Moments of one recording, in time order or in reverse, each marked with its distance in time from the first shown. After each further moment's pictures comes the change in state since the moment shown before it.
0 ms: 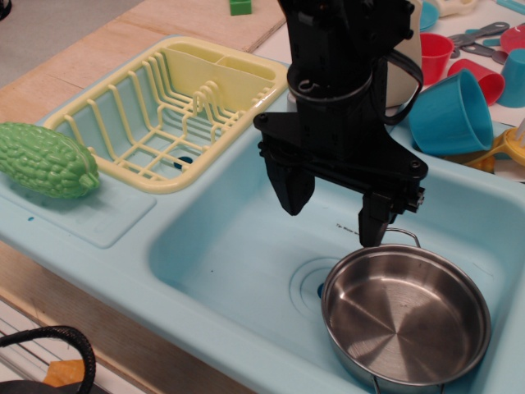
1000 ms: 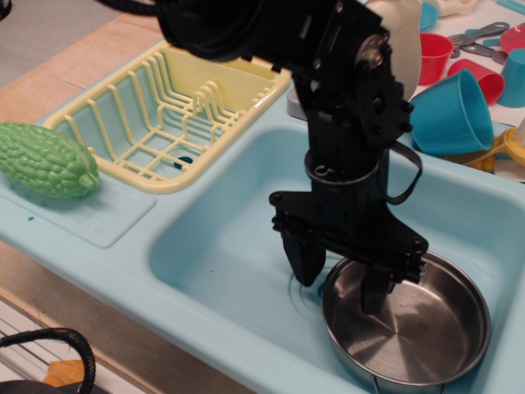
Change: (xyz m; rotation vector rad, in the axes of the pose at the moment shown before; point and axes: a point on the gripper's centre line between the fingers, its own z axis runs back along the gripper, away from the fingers) arm -0.021 -0.008 -0.057 -0.048 0.136 0.040
